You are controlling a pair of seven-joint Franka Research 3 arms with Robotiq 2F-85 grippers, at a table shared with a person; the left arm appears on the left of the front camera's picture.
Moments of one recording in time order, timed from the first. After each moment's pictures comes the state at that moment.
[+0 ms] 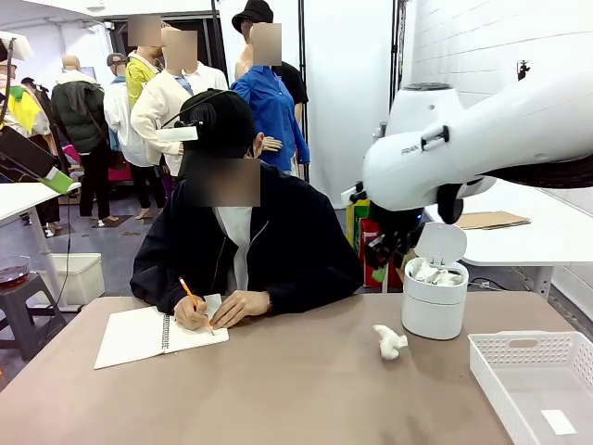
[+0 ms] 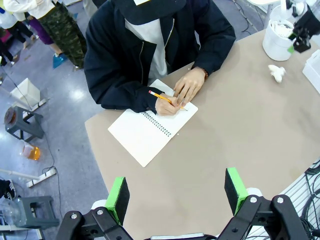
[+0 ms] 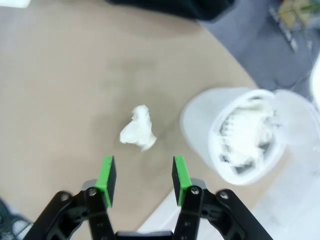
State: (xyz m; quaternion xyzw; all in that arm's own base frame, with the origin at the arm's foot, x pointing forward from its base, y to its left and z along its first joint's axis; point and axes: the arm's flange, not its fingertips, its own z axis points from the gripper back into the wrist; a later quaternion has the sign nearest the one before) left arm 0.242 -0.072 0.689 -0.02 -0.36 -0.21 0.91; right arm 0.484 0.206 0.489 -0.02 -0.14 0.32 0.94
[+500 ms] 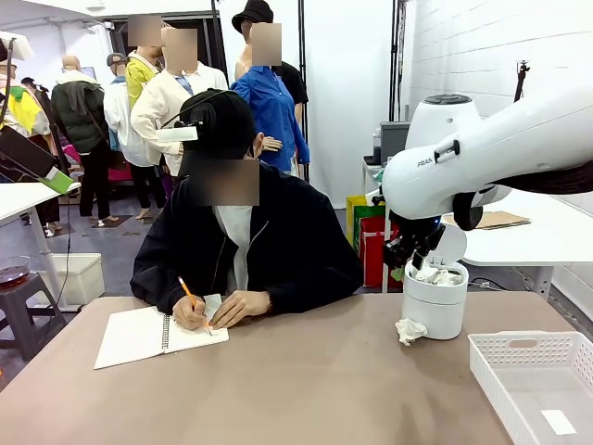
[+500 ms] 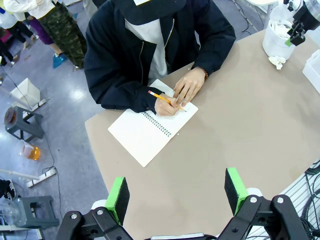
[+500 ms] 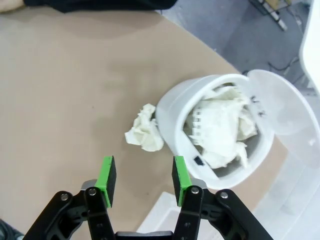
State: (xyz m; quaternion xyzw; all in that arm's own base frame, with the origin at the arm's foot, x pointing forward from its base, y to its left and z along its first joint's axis) left arm 0.242 -0.072 0.689 -0.02 -0.36 -0.21 0.91; right arm 0.506 0.181 0.463 -0.01 -0.14 0.27 0.95
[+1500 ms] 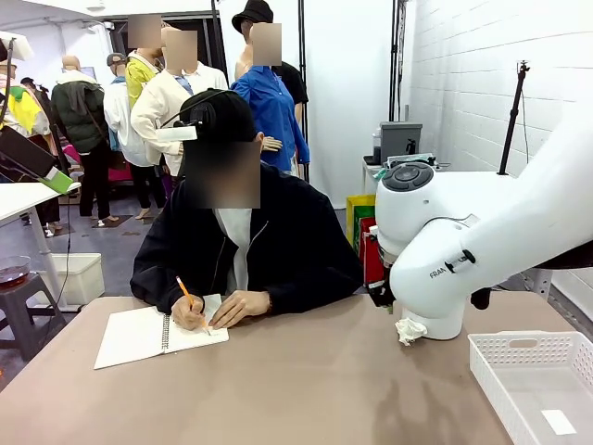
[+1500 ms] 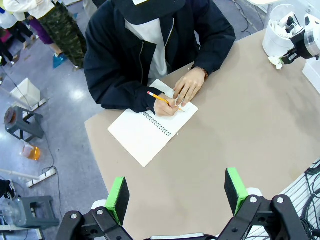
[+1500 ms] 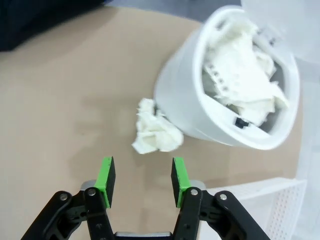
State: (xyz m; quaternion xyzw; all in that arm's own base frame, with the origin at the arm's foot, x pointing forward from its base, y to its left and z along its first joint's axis) left arm 0.242 -0.072 0.689 -0.02 -0.36 -0.21 0.91; right arm 0.459 0.210 0.385 -0.08 -0.22 0.05 0.97
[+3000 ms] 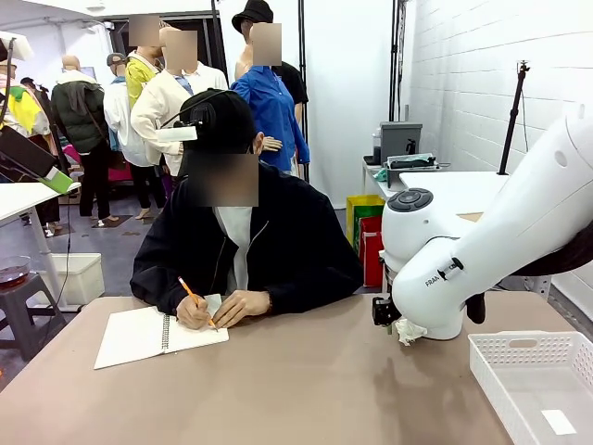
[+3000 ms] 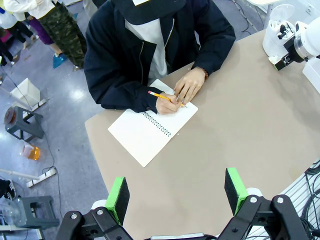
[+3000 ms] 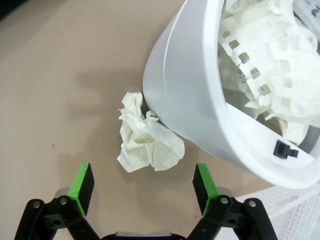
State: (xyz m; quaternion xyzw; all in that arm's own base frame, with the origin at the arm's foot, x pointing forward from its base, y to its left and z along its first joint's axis) left arm 0.242 -0.072 0.689 -0.02 -0.36 -0.21 0.91; right arm 0.487 0.194 0.330 -0.07 -0.16 0.02 0.98
